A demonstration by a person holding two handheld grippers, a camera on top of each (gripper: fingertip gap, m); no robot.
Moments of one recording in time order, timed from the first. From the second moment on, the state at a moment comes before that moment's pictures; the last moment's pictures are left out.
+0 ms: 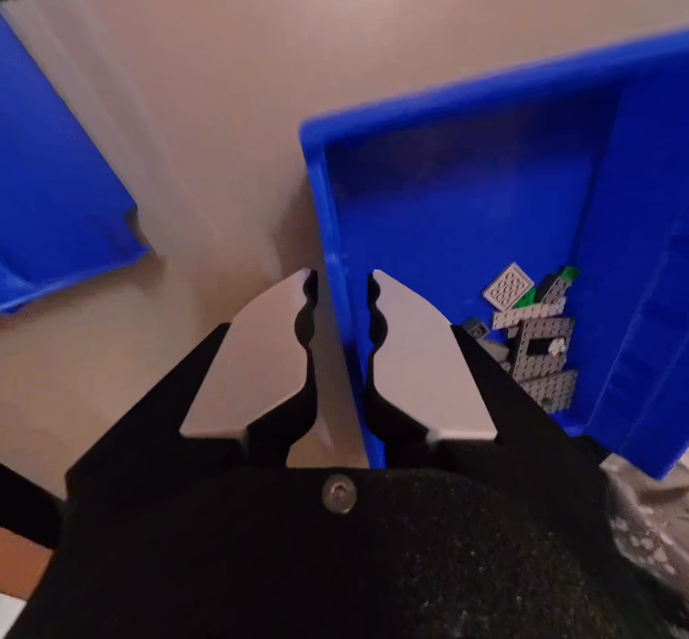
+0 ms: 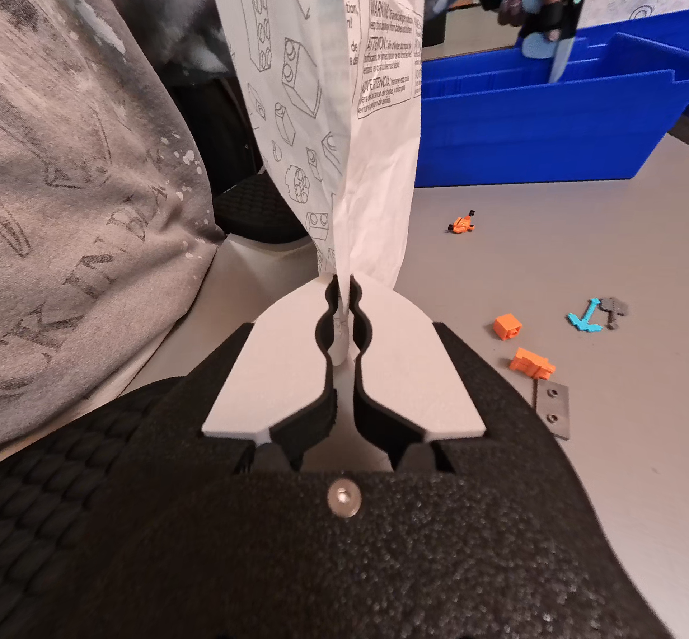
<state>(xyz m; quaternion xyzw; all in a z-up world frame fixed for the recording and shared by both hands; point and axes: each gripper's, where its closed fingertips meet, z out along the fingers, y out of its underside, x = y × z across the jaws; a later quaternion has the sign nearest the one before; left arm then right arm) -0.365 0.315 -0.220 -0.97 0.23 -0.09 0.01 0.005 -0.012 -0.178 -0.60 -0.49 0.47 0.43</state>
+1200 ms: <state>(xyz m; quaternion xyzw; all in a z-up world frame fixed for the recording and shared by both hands) -0.397 0.209 -0.234 -0.96 0.28 -0.04 0.07 0.009 -0.007 -0.175 -0.61 -0.48 0.44 0.44</state>
